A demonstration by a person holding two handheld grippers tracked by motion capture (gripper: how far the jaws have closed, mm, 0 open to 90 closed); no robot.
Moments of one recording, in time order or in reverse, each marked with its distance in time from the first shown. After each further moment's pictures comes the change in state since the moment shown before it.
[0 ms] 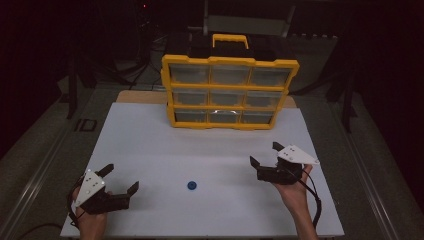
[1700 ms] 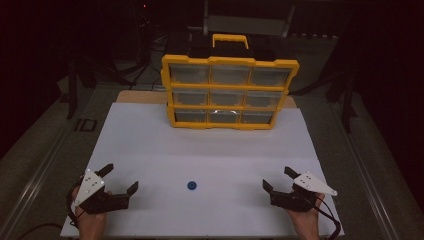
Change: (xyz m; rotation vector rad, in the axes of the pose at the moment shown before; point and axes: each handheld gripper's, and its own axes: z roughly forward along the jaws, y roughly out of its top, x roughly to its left) left arm 0.001 0.000 -0.001 0.006 -0.002 0.001; right arm 0.001 -0.063 -0.046 0.005 -0.004 0.109
